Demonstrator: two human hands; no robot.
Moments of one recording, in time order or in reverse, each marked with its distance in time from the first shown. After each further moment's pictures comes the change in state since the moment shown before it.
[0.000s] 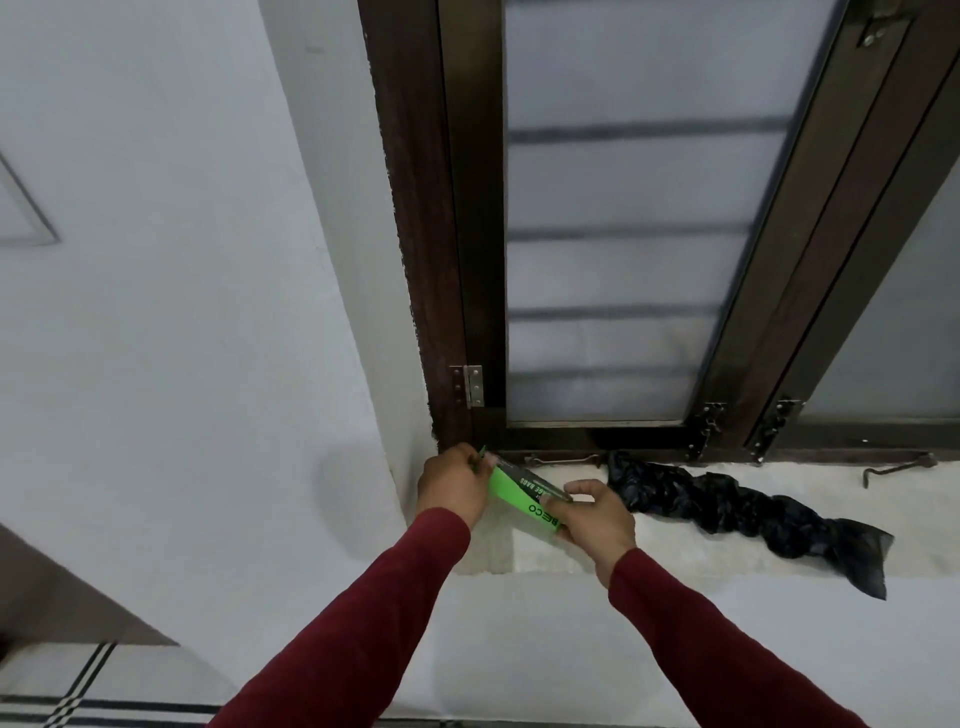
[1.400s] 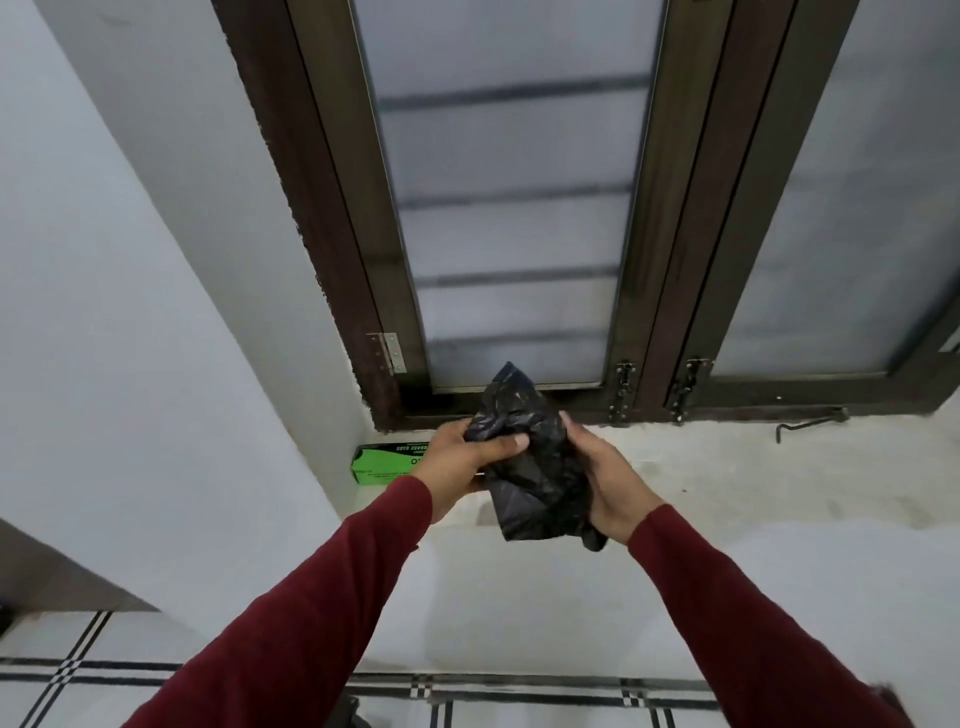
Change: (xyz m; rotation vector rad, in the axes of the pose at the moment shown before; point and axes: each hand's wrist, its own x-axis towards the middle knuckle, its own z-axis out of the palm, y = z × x) left_hand -0.070 0.091 0.054 -0.765 -0.480 -0.104; right_hand -0.005 -0.012 -0.137 0.537 -0.726 0.051
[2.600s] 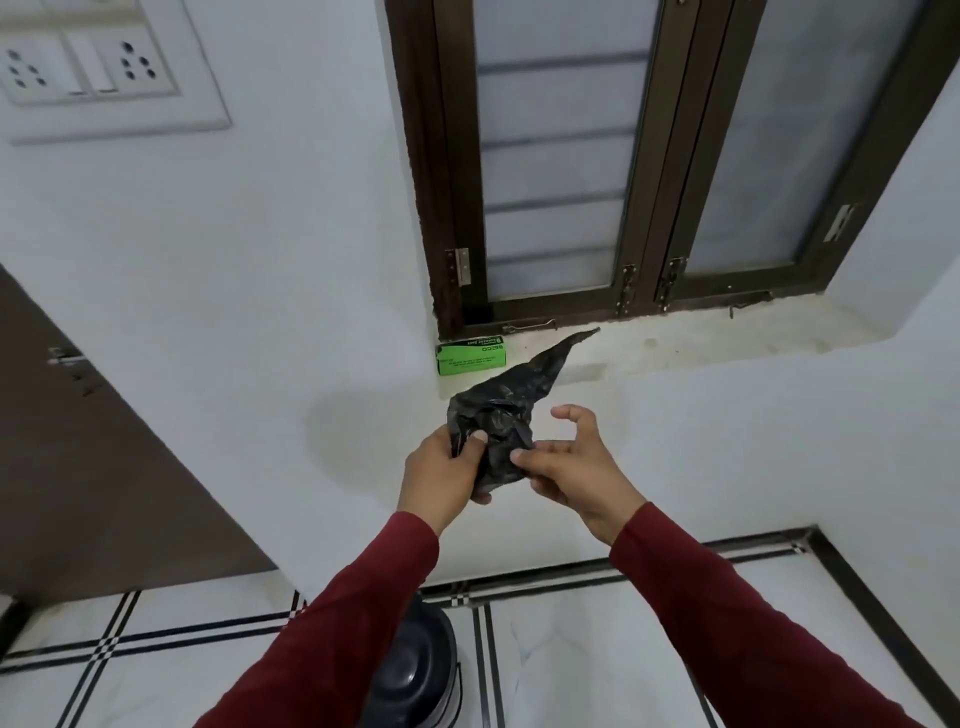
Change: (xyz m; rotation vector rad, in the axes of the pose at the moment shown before) left_hand -0.297 -0.068 -0.120 0.456 0.236 0.151; right_hand -0.170 0.193 0.230 -0.329 0.481 -0.182
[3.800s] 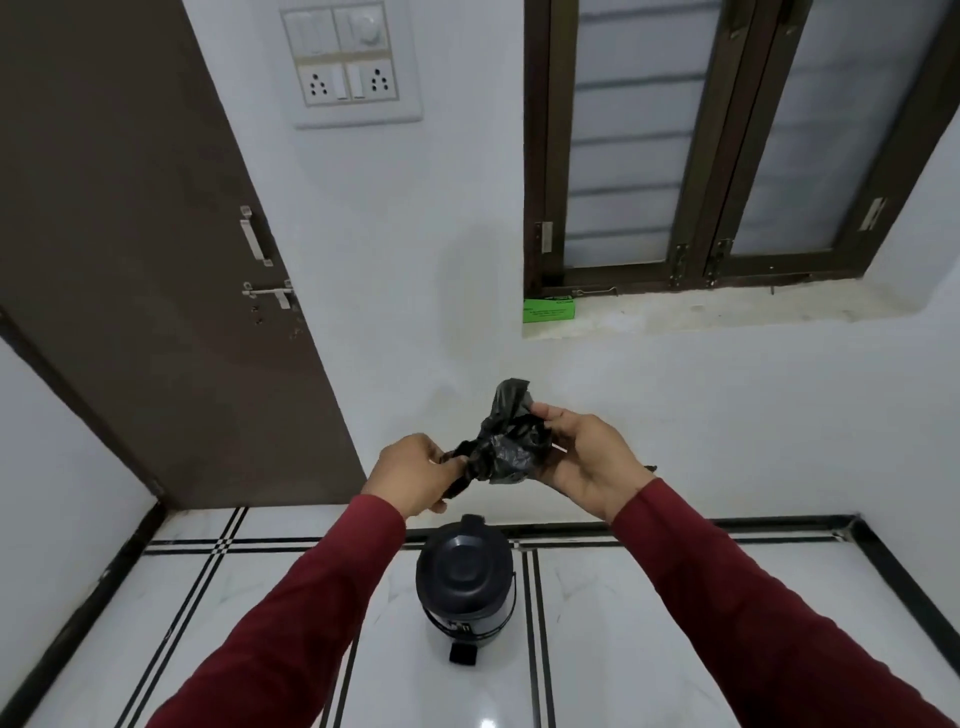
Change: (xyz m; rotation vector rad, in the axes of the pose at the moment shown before) left_hand -0.241 -0.072 -0.145 0.367 0.040 -0.142; right_hand -0.221 0.047 0.096 0.441 -0.166 0.202
